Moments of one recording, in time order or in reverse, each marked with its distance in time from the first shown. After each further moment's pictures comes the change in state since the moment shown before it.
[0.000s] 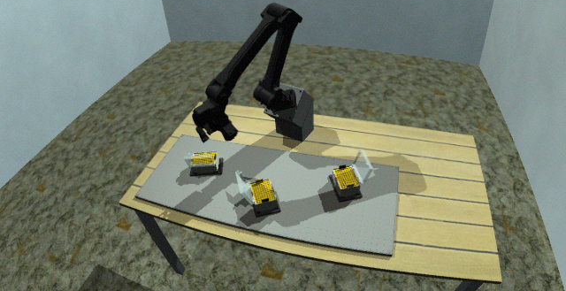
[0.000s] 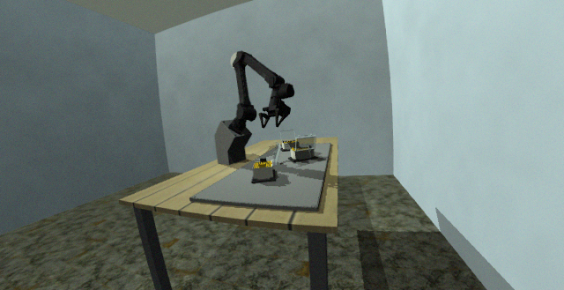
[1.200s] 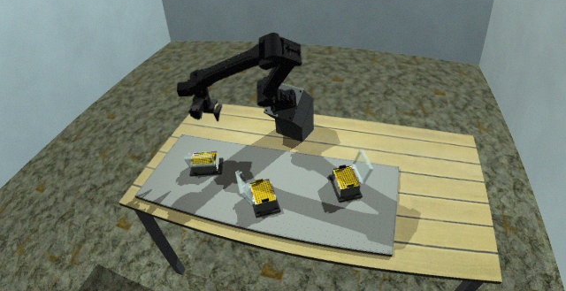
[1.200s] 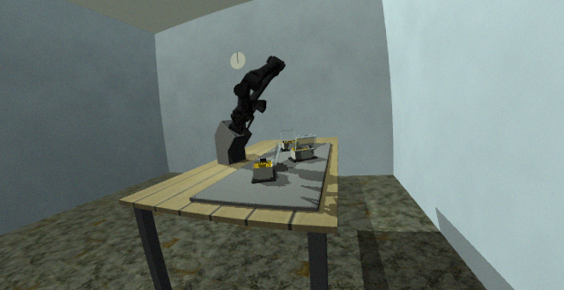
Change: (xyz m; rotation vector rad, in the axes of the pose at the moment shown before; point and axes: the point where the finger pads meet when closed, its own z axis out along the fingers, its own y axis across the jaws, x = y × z) arm 0.104 0.068 0.054 -0.270 -0.253 0.982
